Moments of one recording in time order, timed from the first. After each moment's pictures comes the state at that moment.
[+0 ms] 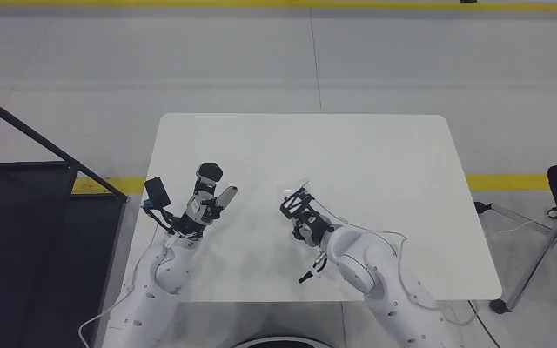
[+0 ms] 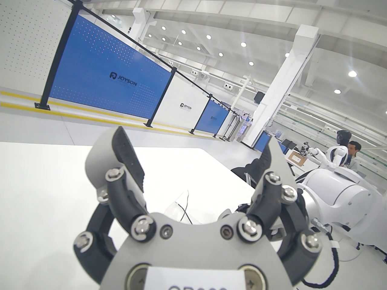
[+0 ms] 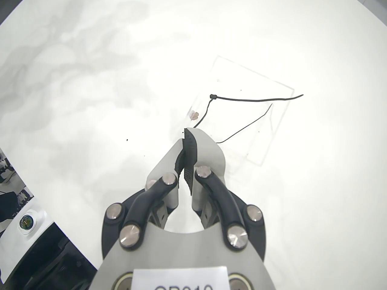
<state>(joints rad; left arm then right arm) 1.34 -1.28 -1.40 -1.47 0.87 -0.77 0.44 -1.14 -1.28 0.98 -1.77 -1.22 -0.16 0.82</state>
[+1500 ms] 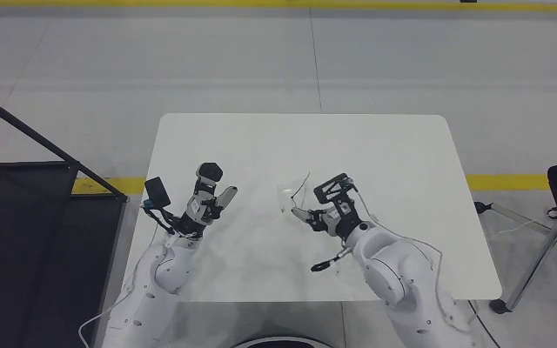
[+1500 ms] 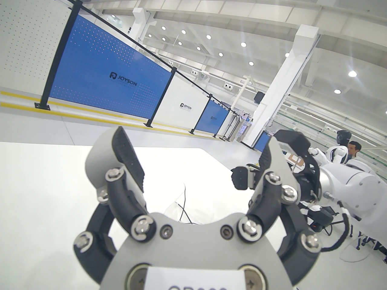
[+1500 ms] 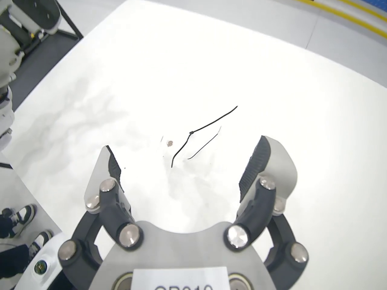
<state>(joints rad) 1.34 -1.28 -1.40 -1.47 0.87 -0.77 0.44 -1.30 -1.26 1.19 -1.98 -1.17 -0.10 0.65</state>
